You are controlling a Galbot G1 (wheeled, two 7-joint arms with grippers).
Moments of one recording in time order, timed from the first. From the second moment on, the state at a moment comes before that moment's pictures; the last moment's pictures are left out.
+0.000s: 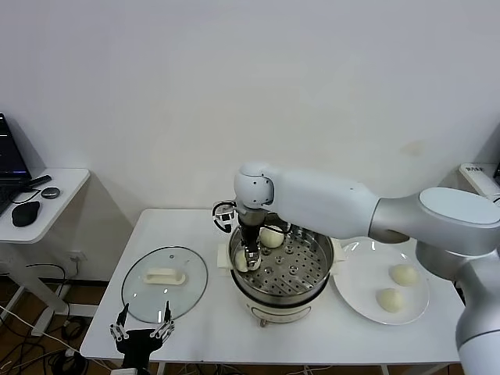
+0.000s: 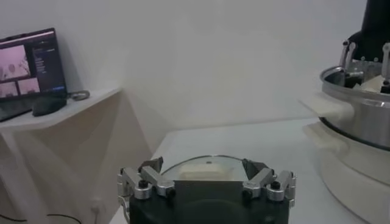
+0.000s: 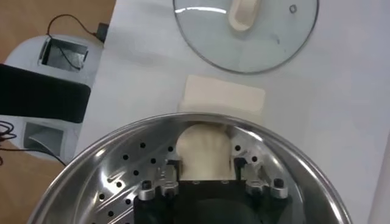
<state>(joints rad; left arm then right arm) 1.81 -1.56 -0.54 -2.23 0.12 0.19 -0.14 0.40 1.32 -1.16 1.22 0.20 -0.68 -1.25</state>
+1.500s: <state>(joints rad) 1.87 -1.57 -0.58 -2.25 0.12 0.20 -0.13 -0.12 0.44 -0.52 1.43 -0.20 -0.13 -1.40</state>
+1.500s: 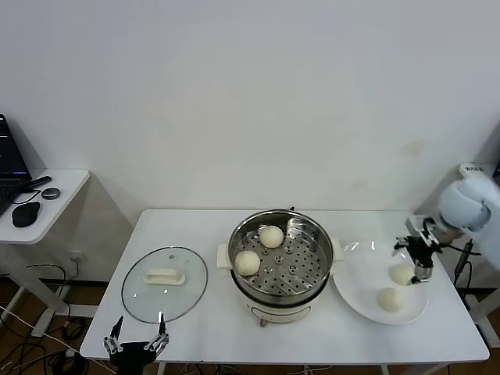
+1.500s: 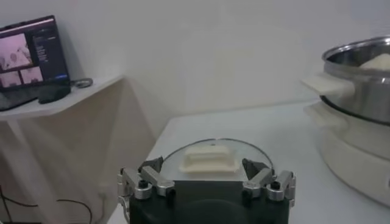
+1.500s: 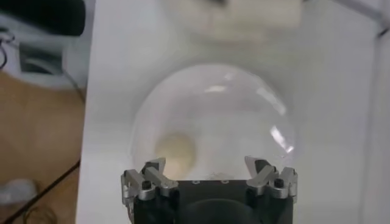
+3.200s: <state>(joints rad) 1.85 -1.58 -0.57 -2.19 0.14 0.21 -0.10 -0.36 0.62 -0.36 1.23 -0.39 -0.05 -1.32</state>
